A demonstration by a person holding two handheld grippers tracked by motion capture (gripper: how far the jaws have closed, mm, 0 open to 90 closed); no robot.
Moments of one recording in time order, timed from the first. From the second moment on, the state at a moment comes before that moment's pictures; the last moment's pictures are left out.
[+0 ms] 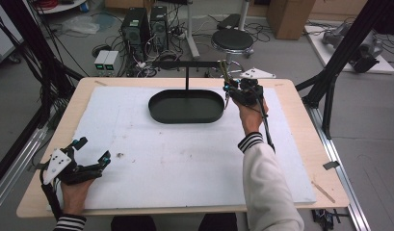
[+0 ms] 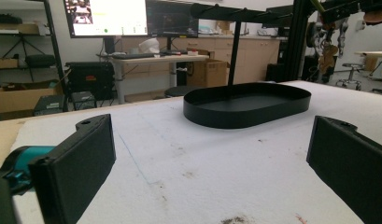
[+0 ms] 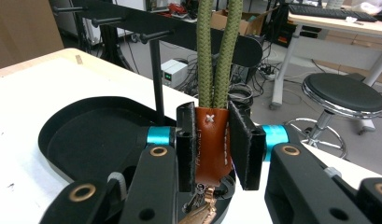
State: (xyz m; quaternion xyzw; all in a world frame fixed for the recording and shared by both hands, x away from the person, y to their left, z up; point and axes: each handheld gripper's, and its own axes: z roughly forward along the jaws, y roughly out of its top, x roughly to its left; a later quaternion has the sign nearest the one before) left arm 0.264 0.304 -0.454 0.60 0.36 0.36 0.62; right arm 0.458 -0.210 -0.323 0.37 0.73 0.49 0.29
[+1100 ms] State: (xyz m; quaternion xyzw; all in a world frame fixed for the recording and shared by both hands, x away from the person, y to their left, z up) left arm 0.265 0.304 -0.454 0.60 0.36 0.36 0.62; right arm 0.480 -0.184 -0.347 0.39 0.73 0.46 0.32
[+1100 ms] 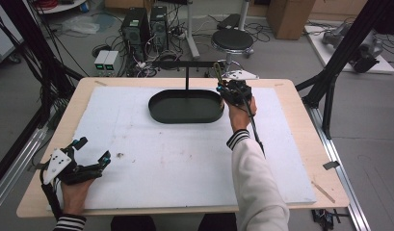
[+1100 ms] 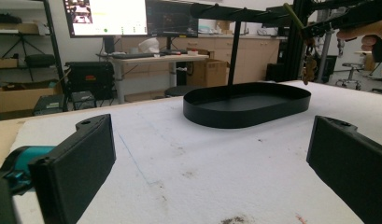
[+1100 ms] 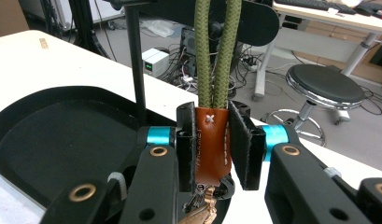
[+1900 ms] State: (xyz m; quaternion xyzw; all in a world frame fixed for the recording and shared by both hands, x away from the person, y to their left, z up) left arm 0.265 0.304 -0.454 0.60 0.36 0.36 0.62; right arm 0.501 -0.177 -0.360 0.42 0.72 0.46 0.31
